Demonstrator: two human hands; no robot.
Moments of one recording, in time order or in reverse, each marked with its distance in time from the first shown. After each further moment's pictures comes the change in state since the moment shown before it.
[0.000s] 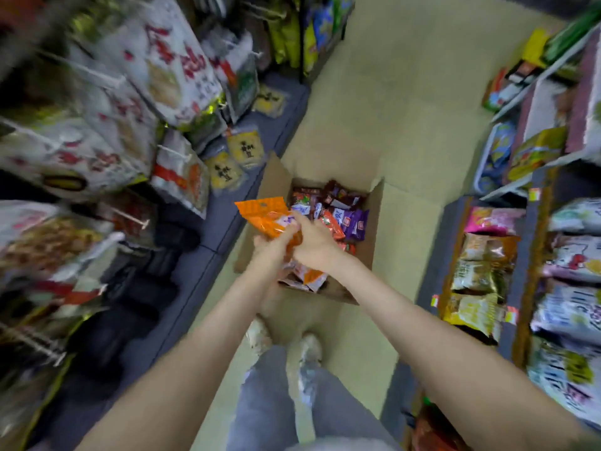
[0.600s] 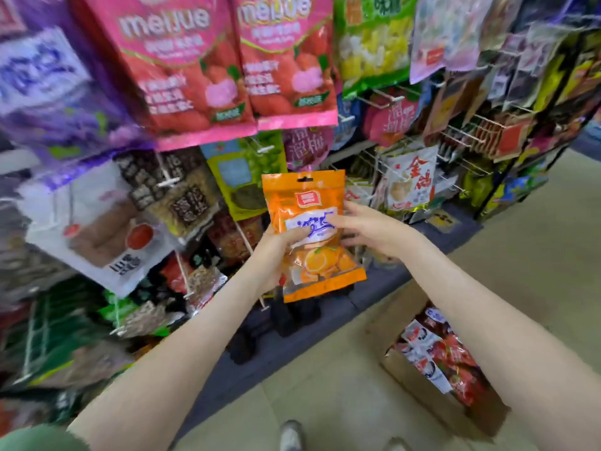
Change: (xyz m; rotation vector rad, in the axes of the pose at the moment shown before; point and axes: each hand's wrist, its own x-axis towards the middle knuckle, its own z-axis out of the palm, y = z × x) left_hand -0.327 0.070 -0.324 -0.323 0.153 0.615; right_hand -0.184 -0.328 0.092 0.263 -0.515 -0.592
